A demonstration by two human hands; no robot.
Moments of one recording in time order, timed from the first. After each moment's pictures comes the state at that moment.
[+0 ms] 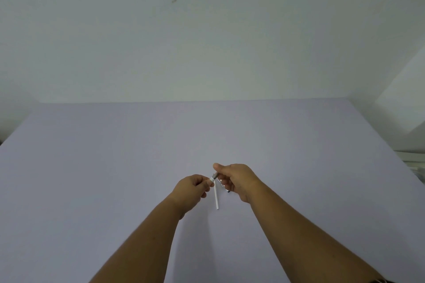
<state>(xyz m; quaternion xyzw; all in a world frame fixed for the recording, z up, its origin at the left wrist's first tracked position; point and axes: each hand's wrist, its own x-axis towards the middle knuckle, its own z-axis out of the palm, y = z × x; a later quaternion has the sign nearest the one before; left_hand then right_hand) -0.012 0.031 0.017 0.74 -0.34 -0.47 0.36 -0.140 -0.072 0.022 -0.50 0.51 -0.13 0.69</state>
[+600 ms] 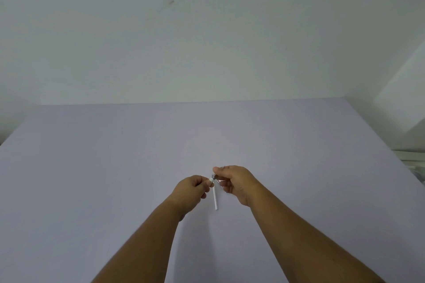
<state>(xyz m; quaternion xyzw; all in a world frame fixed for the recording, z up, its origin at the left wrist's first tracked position) -0.016 0.032 0.018 0.73 -0.34 -0.47 0.37 -0.144 -0.066 0.023 -0.47 0.49 -0.14 0.72</state>
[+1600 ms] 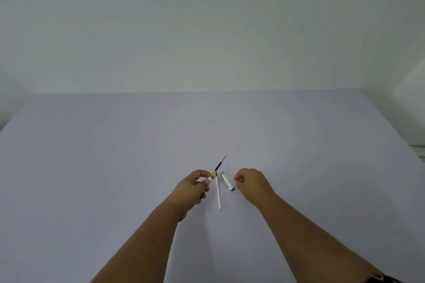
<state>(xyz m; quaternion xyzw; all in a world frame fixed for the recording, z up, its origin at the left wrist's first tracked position) -0.006 0.023 0.001 0.70 -0.26 -0.53 0.41 -0.163 -0.096 -0.042 -0.78 0.54 -0.01 0.33</state>
